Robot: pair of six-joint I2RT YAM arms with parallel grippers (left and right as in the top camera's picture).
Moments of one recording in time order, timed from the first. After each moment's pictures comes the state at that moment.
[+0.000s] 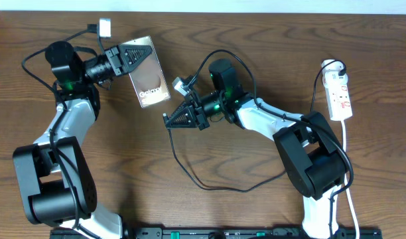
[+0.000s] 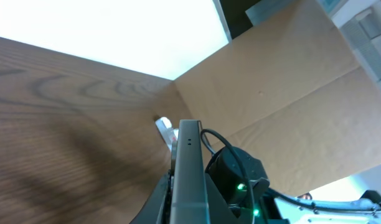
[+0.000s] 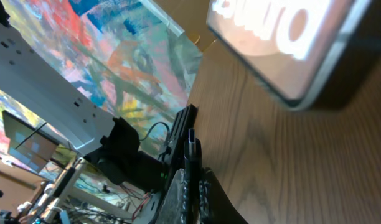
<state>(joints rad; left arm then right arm) 0.20 1.78 1.04 0.76 1.32 -0.99 0.57 2.09 1.25 0.31 -1.42 0.25</state>
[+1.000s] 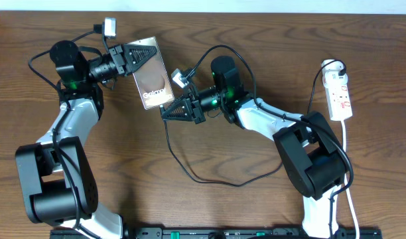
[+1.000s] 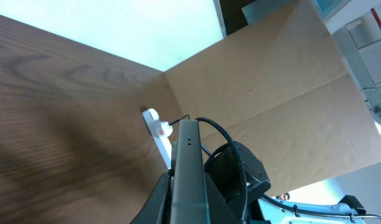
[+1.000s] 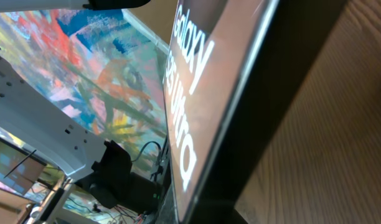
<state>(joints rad) 0.17 1.78 1.04 0.77 1.33 -1.08 0.57 2.09 1.25 0.50 -1.35 0.44</state>
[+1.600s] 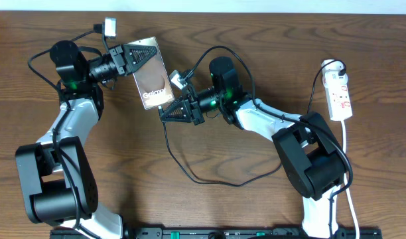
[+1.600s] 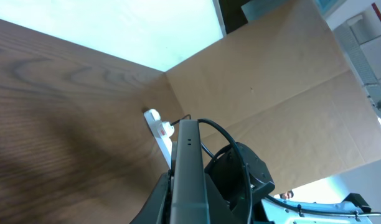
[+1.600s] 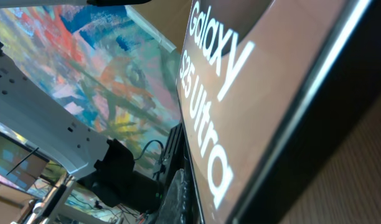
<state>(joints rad) 0.17 1.78 1.04 0.77 1.34 -1.06 0.58 2.09 1.25 0.51 -1.36 0.44</state>
